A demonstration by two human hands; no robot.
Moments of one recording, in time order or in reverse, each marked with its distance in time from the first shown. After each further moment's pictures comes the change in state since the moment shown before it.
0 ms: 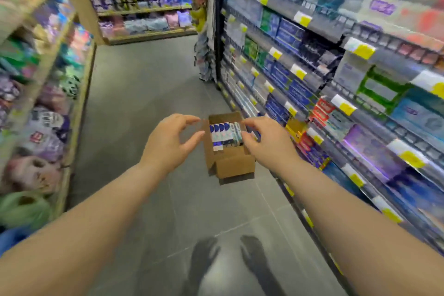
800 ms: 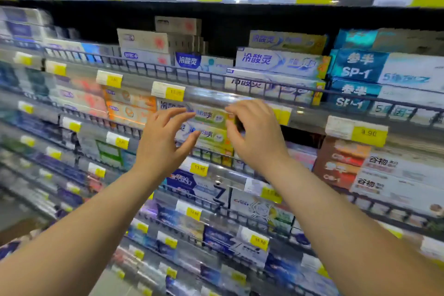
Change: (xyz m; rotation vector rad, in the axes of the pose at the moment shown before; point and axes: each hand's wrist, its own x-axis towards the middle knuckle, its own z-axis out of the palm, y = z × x) left_hand 0.030 0.583 0.201 -0.369 0.121 0.790; right_hand -0.305 0.214 -0.472 -0.656 0.729 0.094
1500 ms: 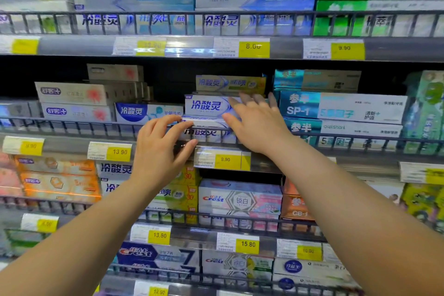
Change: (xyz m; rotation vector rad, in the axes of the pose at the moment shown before) left_hand 0.118 0.023 0.059 -0.041 0.092 0.239; right_hand 0.081 0.084 -0.059 -0.617 -0.306 0.353
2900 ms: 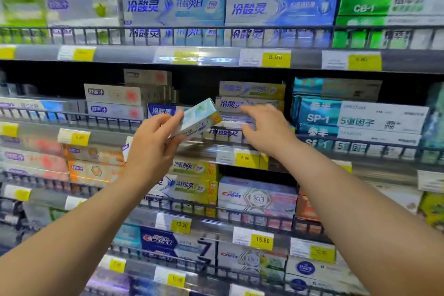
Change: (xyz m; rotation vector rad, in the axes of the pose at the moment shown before) left_hand -0.017 -0.026 -0.061 -0.060 0.053 0.011; right_hand -0.013 -0.021 -0.010 0.315 0.057 -0.061
